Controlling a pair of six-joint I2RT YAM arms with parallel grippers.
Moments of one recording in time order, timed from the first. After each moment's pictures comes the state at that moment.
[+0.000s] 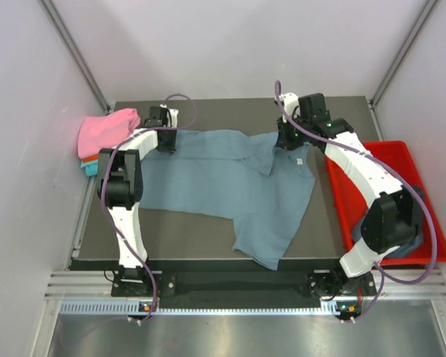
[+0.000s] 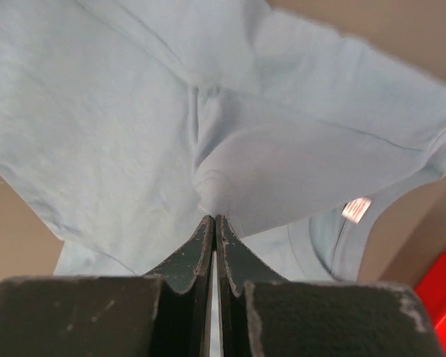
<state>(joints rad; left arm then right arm) -0.07 2.14 1.58 -0.39 0.03 0.07 0.34 1.61 1.48 -0.62 -0.26 -0.08</state>
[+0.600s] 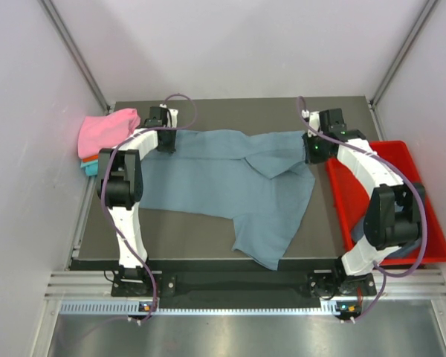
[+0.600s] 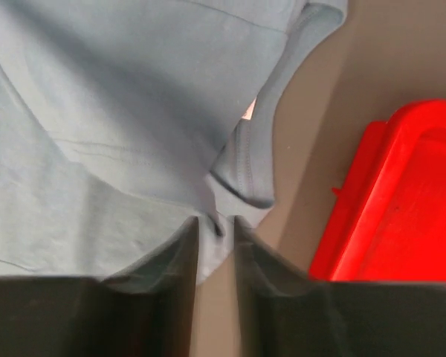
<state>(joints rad) -0.07 2.14 1.58 -0.39 0.01 0.07 0.16 1.62 1.27 -0.62 -0.11 -0.10</state>
